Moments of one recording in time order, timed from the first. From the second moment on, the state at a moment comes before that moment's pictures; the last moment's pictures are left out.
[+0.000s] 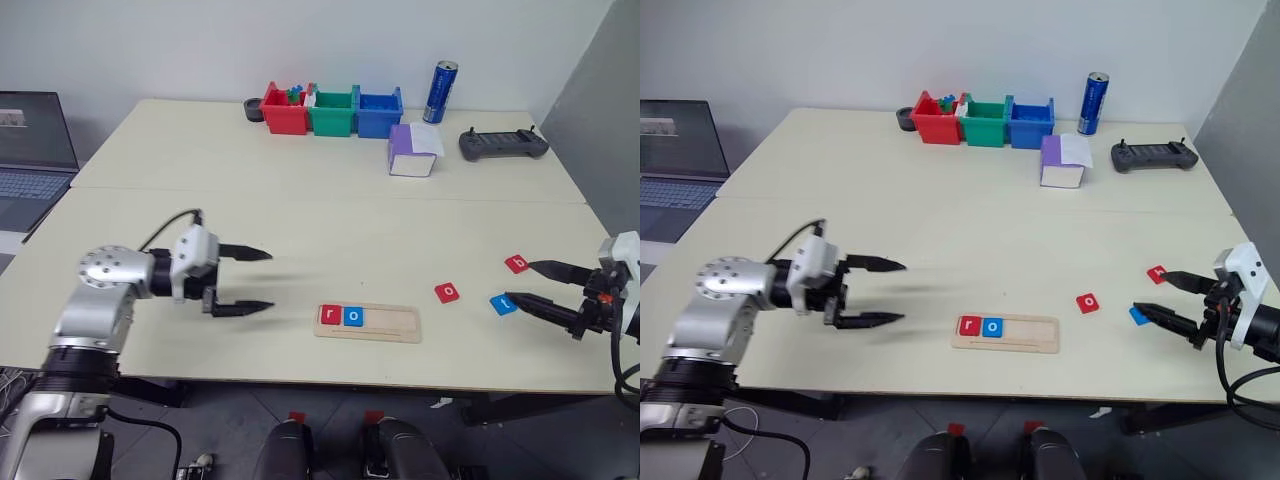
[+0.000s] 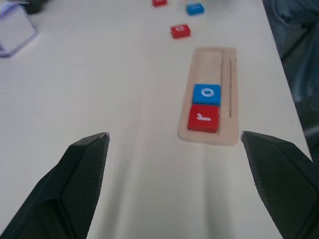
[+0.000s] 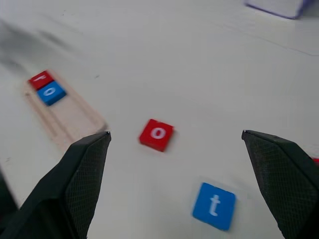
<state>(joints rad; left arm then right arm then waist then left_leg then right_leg) -0.44 0.82 0.07 0.21 -0.45 0.08 -1.46 0.02 -0.91 -0.46 -0.15 0.62 0.61 0.99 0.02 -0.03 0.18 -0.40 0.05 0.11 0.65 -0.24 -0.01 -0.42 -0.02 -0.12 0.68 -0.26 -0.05</state>
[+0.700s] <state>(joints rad) -0.36 0.82 0.08 0.23 -0.54 0.12 -1.60 -0.11 -0.90 -0.37 0.05 0.53 0.51 1.00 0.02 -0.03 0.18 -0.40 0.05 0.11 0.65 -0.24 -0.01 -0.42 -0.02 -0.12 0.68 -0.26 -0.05</state>
